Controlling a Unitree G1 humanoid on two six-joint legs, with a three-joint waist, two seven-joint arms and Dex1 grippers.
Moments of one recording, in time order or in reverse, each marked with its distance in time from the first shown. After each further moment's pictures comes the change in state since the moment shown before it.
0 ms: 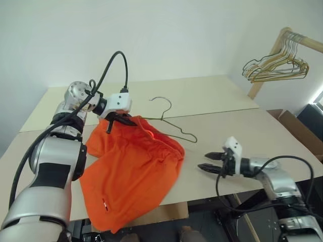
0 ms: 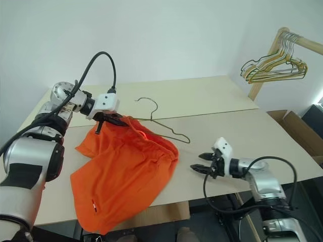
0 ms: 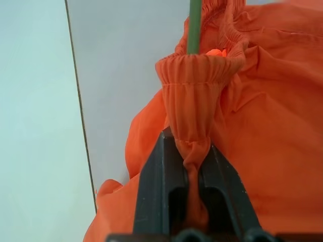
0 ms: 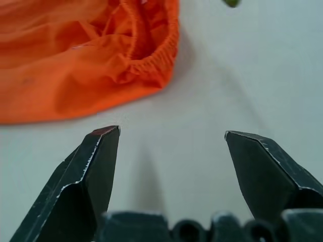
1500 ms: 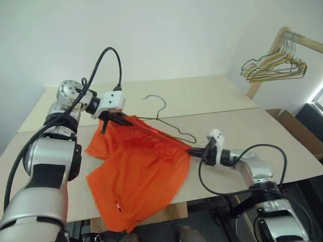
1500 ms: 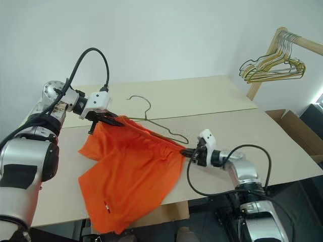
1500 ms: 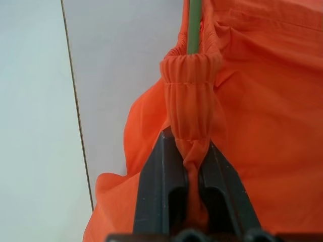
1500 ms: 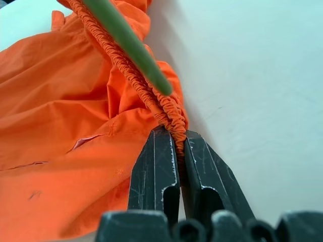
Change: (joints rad) left arm 0.008 0.049 -0.002 -0.004 -0.073 -0.061 -0.091; right arm -0.183 0.047 0.025 0.173 0.003 0.022 -0.020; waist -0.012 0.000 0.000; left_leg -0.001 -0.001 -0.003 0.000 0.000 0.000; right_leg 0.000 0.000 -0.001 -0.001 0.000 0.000
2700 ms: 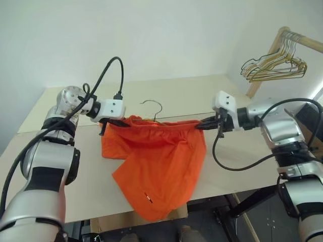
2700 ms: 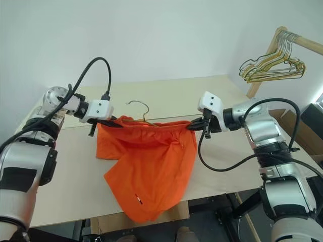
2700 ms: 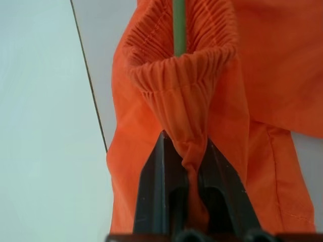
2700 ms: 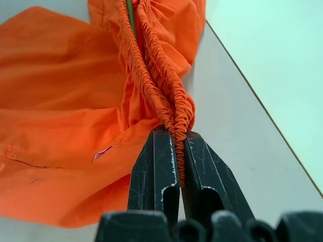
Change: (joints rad) left arm 0.061 0.017 -0.049 -0.012 0.089 -0.115 0.214; right arm -0.409 -0.216 0.196 -0.017 -0.166 -0.098 0.287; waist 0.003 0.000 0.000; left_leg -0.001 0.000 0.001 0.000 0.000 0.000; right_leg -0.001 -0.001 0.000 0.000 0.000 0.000
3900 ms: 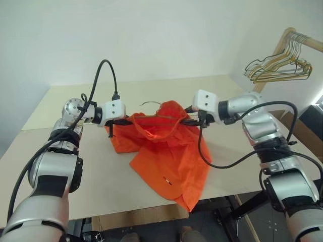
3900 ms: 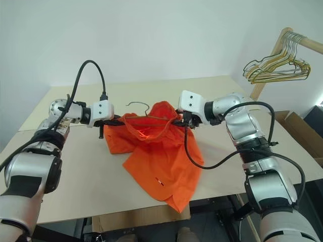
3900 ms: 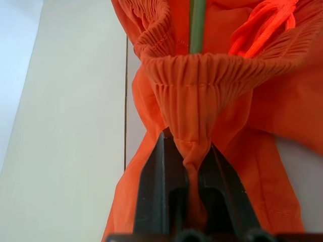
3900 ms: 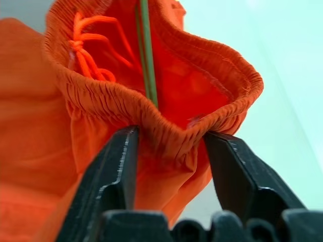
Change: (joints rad) left arm 0.095 -0.037 0.091 -0.046 -0.075 0.045 0.122; right arm -0.042 0.130 0.019 0.028 -0.191 -0.247 -0.199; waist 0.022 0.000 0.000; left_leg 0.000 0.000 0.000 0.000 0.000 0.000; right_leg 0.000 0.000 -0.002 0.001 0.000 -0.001
